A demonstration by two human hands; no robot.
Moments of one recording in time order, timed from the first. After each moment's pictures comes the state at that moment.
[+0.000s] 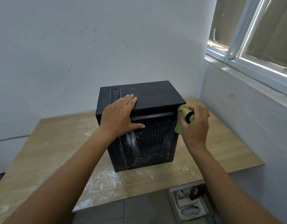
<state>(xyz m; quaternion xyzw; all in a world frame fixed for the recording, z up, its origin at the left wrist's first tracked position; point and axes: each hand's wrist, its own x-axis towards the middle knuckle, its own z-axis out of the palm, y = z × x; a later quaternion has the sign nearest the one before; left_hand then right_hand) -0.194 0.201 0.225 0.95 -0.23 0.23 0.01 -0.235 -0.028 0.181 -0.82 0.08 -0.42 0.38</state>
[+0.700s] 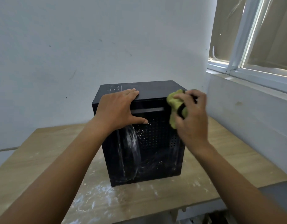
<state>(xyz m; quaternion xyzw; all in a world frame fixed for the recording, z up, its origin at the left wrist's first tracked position) -0.190 0.203 0.215 0.93 -0.21 0.29 -0.02 -0.223 -0.007 0.163 -0.80 -0.07 -0.50 0.33</state>
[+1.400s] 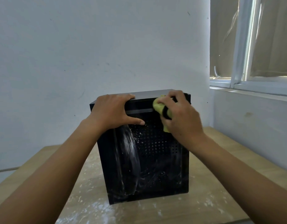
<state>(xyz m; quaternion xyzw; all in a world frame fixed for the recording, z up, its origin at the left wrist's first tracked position) -0.198 0.199 0.209 0.93 -0.16 0.32 -0.04 -0.214 -0.007 0.155 -0.82 -0.18 -0.51 0.17</state>
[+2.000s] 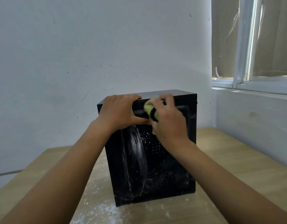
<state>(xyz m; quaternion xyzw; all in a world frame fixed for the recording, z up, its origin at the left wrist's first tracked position) -0.194 0.203 0.206 0.92 -0.18 0.34 -0.01 -0.218 0.054 0.151 -0.81 -0.17 -0.51 0.22</state>
